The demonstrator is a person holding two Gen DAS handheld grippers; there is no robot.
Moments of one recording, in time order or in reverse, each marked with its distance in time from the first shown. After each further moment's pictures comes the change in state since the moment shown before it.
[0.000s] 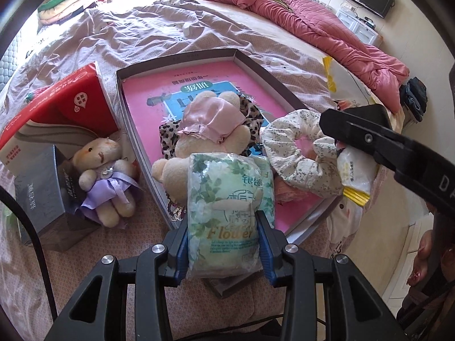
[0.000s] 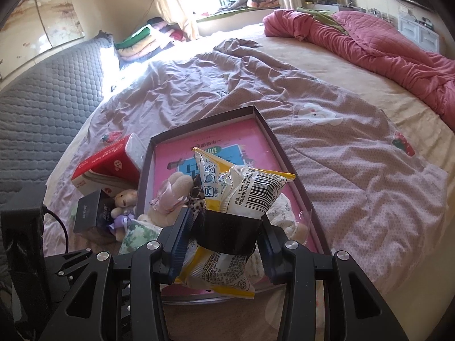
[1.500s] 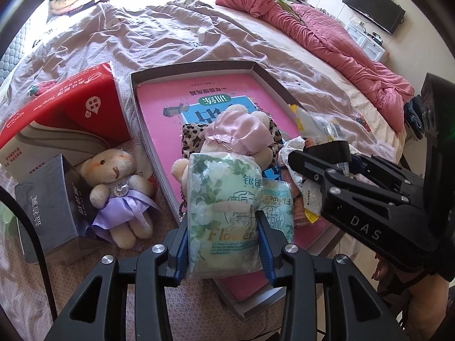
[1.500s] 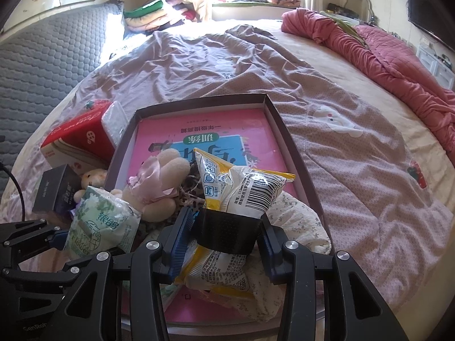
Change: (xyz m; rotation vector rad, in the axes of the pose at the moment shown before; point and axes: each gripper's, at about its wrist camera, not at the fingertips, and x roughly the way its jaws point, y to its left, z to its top) left arm 0.002 0.024 0.017 -0.065 -0.035 -0.019; right arm 0.064 0.012 0.003 -0.163 0.073 -0.072
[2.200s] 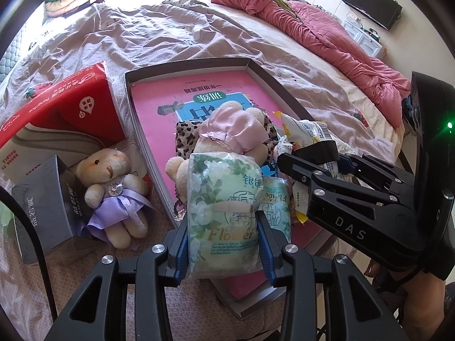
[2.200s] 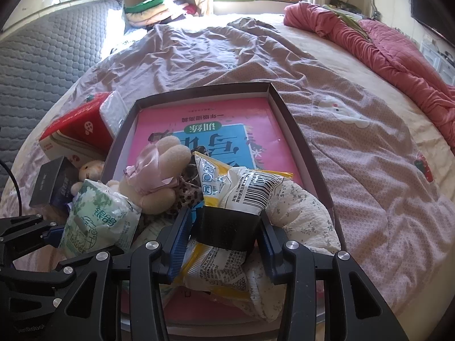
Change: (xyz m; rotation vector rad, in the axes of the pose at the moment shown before) left arm 0.002 -0.004 0.000 0.018 0.011 -0.006; right arm 0.010 0.000 -0.003 0.003 0.016 0.007
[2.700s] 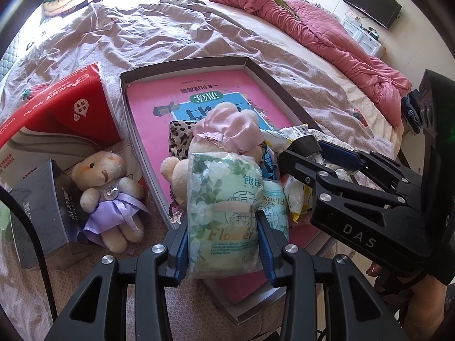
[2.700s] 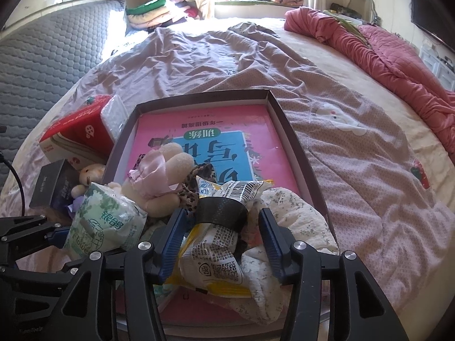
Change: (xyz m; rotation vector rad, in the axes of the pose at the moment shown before) left arm 0.004 -0.002 0.003 0.004 0.010 -0.007; right arm -0.008 -0.001 0.002 -0.012 -0.027 -0.016
